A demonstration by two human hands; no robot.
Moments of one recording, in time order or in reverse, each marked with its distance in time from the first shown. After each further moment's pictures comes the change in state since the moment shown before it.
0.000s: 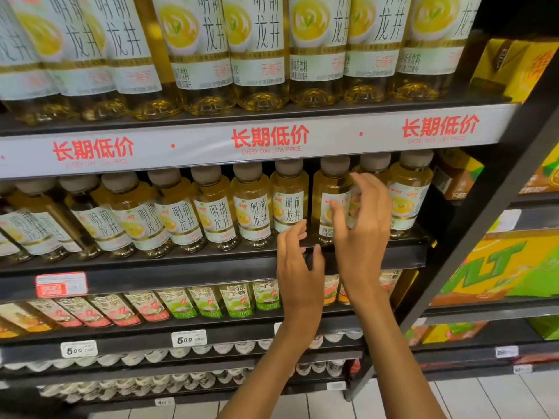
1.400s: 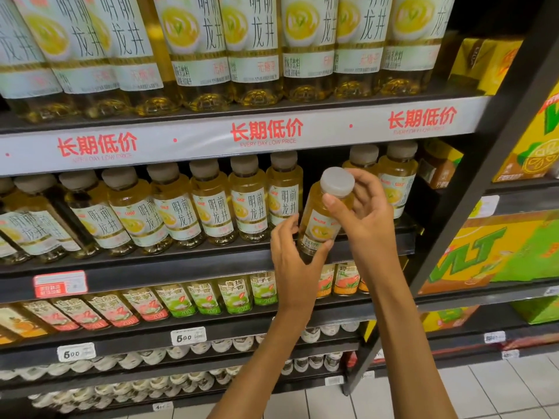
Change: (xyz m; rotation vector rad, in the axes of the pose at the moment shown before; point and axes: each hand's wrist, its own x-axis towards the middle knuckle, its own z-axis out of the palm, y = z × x) left_hand -0.008 0.000 -0.012 -0.136 -0.124 -0.026; right_hand 0.001 -0.015 -0.039 0.844 -0.318 0.414
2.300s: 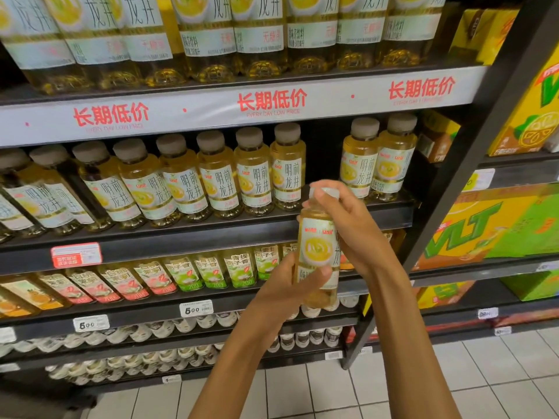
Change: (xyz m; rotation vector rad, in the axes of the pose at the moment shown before) left_hand -0.050 0.031 -0.075 -0.298 -0.658 -0.576; right_hand -0.028 0.007 0.004 0.001 -0.196 0.402
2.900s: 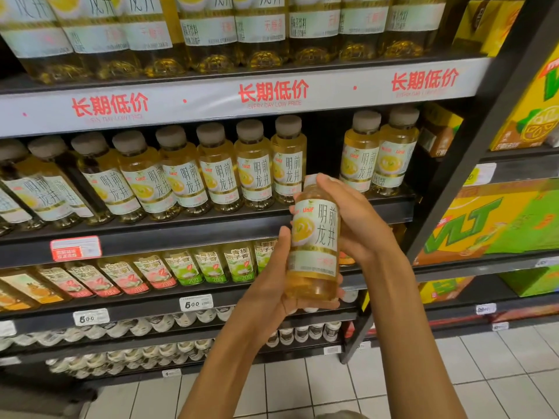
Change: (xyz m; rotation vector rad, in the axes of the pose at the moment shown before) left_hand -0.008 0.010 -0.005 -0.429 -0.125 -0.067; right_hand 0.005 -0.011 0.010 0.341 -0.042 0.194
